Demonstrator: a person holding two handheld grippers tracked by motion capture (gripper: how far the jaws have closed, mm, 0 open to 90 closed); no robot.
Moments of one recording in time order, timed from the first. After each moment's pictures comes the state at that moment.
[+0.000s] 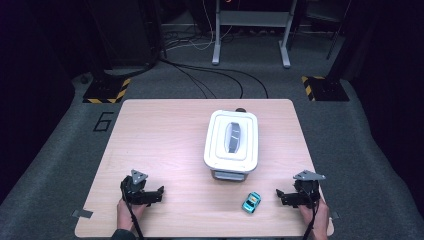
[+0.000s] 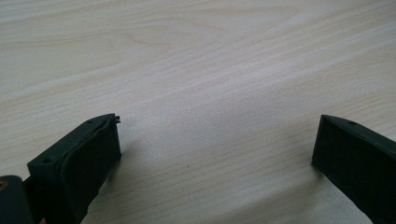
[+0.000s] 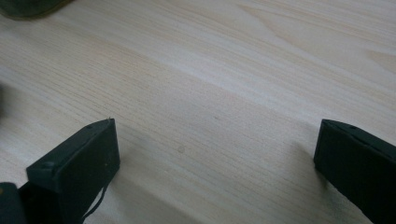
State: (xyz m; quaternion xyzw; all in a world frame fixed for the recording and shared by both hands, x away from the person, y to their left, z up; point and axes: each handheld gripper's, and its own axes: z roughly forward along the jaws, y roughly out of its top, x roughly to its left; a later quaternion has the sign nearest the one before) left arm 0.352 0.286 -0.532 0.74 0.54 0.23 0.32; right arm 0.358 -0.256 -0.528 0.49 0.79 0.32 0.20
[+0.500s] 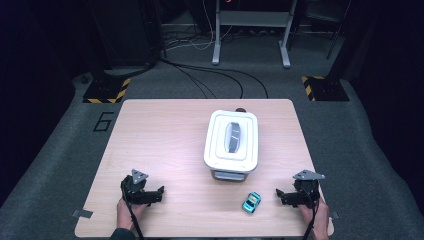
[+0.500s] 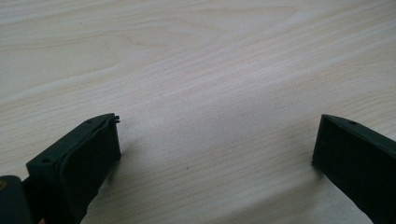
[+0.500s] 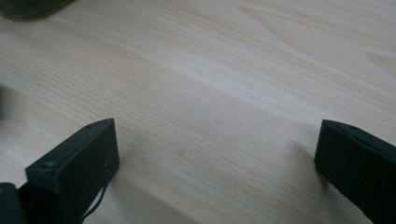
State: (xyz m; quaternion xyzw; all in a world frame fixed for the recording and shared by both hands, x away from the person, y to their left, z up) left arm 0.353 0.287 -0.531 0.75 0.53 0.23 0.32; right arm 0.360 -0.256 -0.528 0.48 0.79 0.32 0.20
